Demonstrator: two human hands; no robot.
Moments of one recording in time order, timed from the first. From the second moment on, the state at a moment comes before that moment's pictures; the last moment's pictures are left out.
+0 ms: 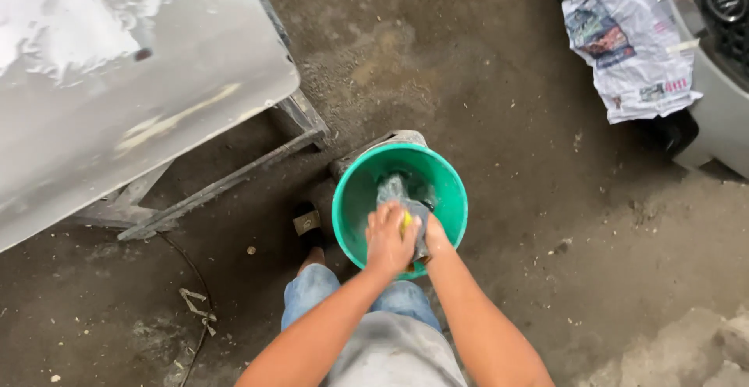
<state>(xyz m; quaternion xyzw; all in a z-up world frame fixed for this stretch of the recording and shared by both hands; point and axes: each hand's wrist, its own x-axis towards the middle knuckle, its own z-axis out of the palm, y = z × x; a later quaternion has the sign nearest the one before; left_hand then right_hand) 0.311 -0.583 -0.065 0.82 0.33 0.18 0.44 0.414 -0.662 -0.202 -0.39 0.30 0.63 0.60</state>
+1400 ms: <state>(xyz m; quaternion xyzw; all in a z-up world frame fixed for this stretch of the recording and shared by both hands) 0.281 -0.524 0.034 0.68 0.33 0.11 0.64 0.413 -0.662 -0.165 -0.52 0.13 0.55 0.64</state>
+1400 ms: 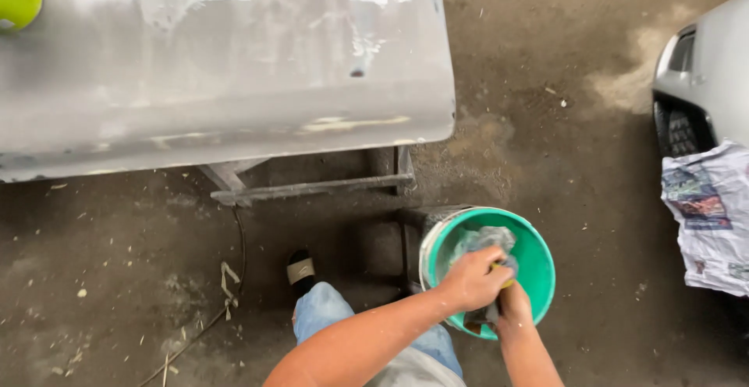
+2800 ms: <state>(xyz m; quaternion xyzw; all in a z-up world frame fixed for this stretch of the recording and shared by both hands) -0.098 0.090 -0.019 0.80 0.58 0.09 0.09 0.067 0.010 -0.005 -0.85 -0.44 0.04 0.29</state>
